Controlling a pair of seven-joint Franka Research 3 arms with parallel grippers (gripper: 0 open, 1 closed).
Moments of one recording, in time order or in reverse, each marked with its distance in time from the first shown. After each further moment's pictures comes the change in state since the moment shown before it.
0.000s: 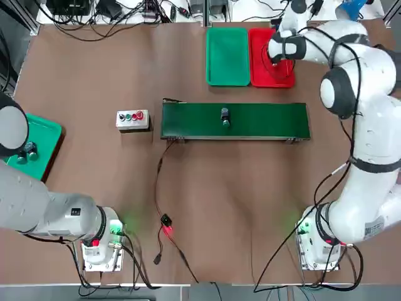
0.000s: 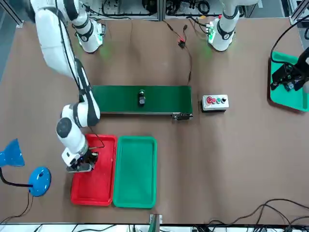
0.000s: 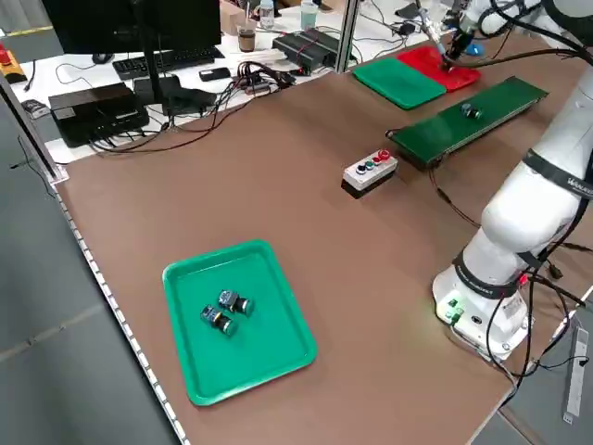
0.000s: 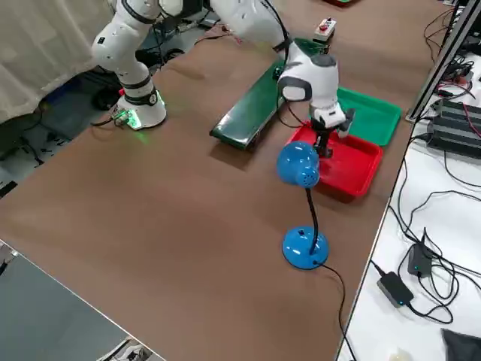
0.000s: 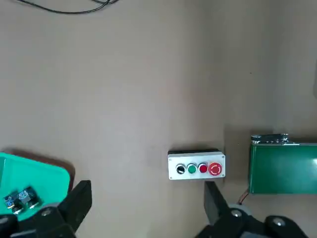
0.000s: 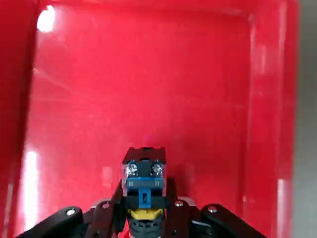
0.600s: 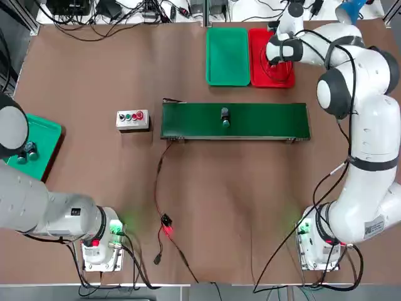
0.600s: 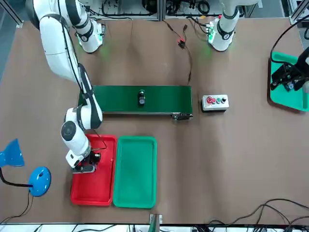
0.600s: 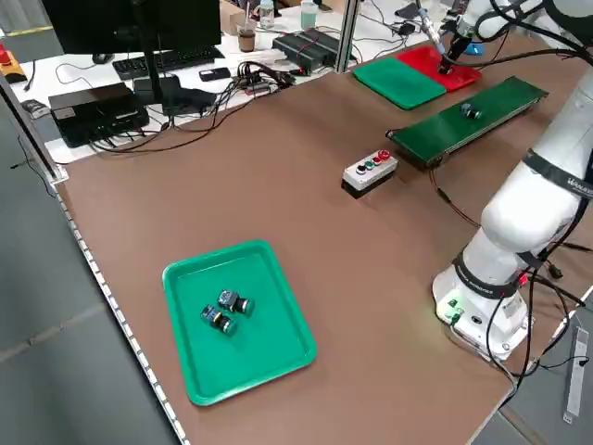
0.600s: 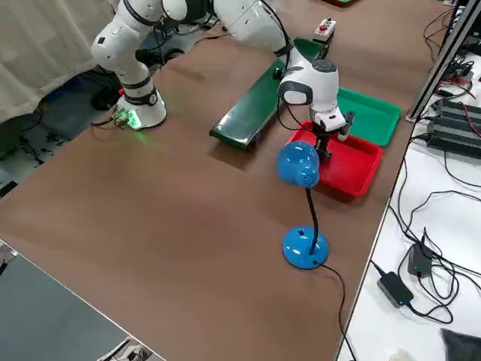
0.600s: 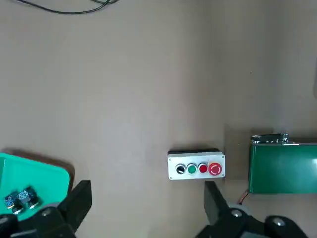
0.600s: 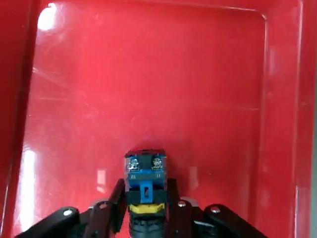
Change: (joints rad) left arm 0.000 0.000 -0.001 0.000 0.000 0.000 0.000; right arm 0.004 0.016 0.002 0.021 0.000 -0.003 -0.001
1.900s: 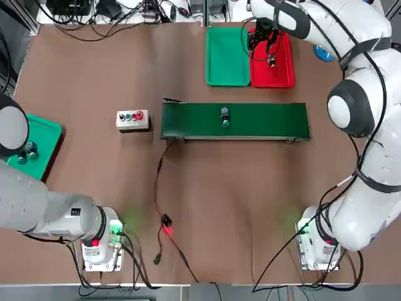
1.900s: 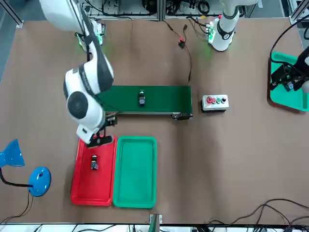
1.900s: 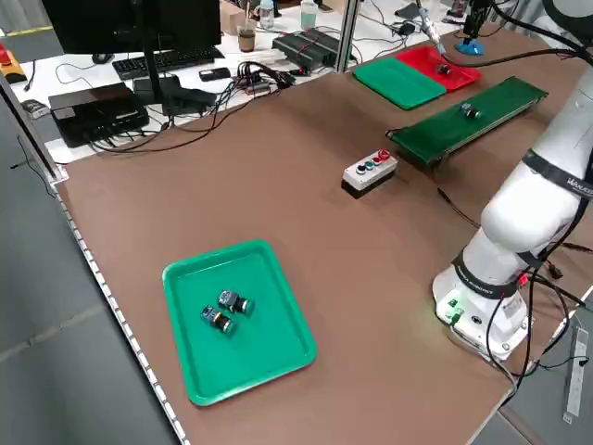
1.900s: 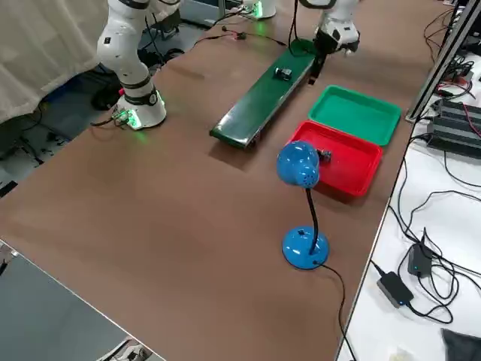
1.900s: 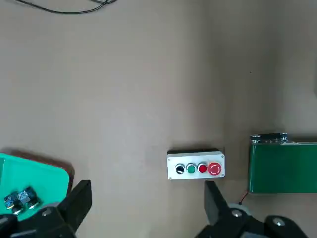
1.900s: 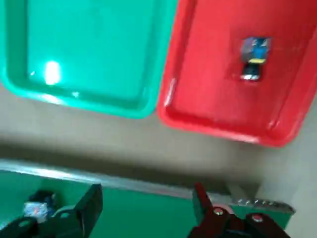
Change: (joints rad) left arm -0.001 0.001 -0.003 0.000 0.000 -0.001 0.000; right arm 0.236 -0.294 0.011 0.165 0.017 -0.812 0.119
